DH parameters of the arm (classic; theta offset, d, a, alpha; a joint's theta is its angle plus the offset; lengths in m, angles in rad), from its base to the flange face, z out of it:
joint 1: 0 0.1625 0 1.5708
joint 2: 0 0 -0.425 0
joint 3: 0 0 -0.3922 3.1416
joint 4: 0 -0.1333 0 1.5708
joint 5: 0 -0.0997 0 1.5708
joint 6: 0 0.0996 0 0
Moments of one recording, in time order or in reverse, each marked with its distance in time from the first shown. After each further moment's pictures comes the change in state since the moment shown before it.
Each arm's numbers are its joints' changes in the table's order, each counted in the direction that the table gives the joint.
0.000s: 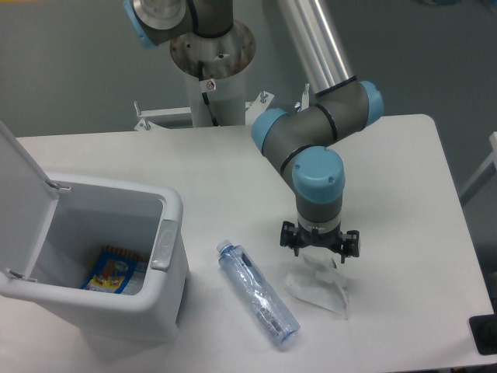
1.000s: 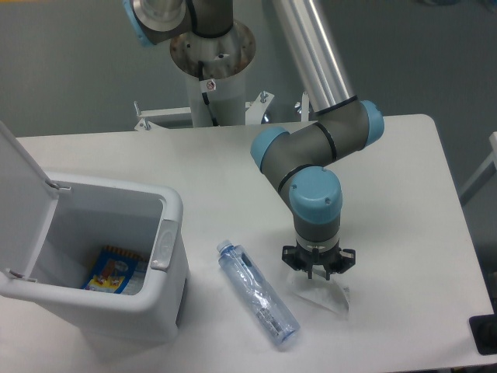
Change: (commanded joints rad) arm -0.011 -0.041 0.049 0.002 -0.003 -0.063
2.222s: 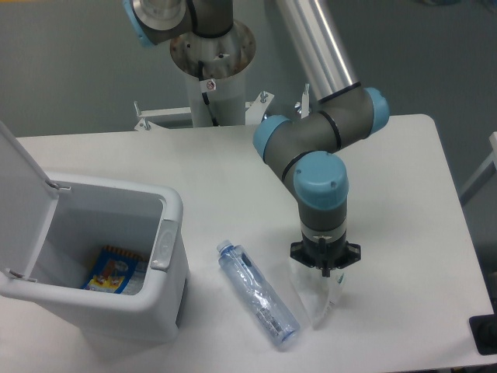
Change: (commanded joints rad) arm 0.032 0.064 0.024 0.000 0.044 -0.066
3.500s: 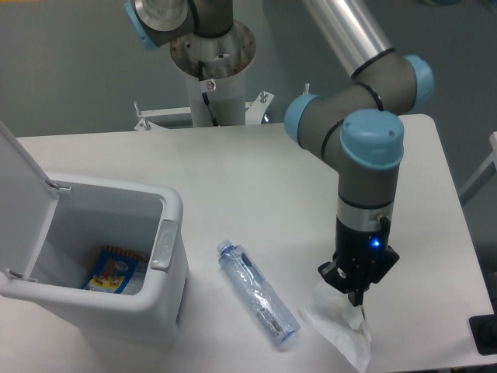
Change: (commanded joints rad) arm 0.026 0.061 0.201 0.000 0.313 -0.477
